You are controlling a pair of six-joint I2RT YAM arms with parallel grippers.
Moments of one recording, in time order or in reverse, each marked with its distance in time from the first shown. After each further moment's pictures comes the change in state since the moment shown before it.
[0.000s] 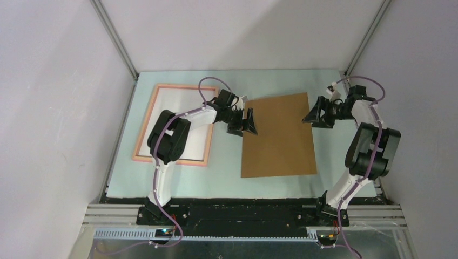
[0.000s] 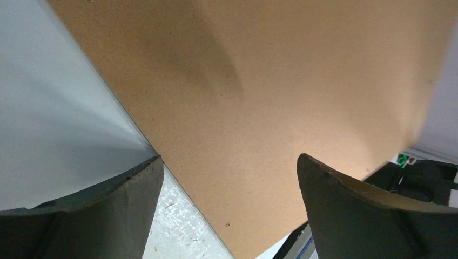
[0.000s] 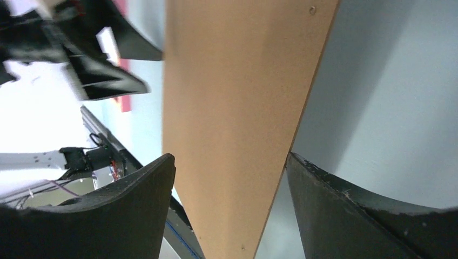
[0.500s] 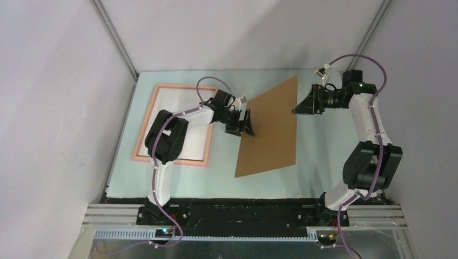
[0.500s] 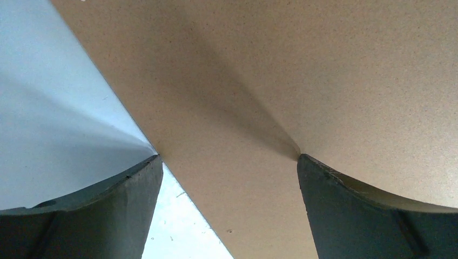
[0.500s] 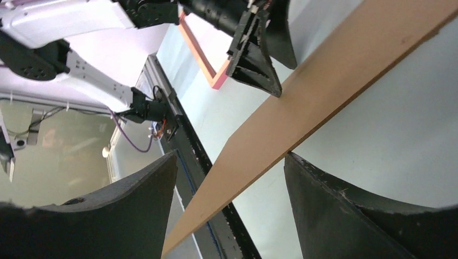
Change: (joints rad) left arm 0.023 -0.021 -0.033 -0.003 0.046 0.119; right arm 0.141 -0.219 0.164 -0.227 -0.337 -0.156
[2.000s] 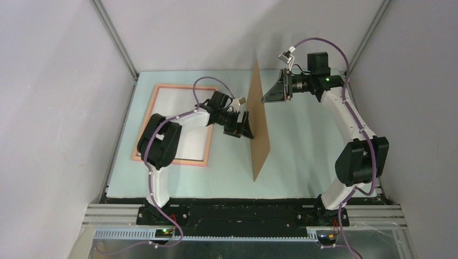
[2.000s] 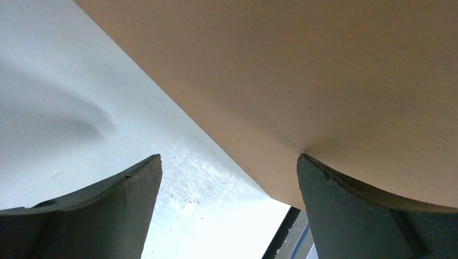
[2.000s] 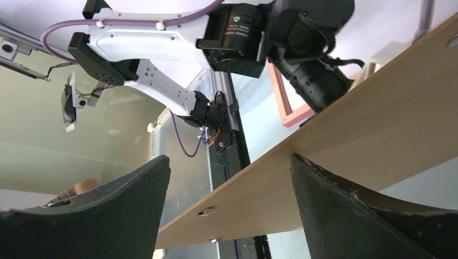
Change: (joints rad) left arm 0.002 -0.103 -0.096 0.010 0.057 0.033; right arm 0.336 0.066 0.138 0.449 -0.119 0.477
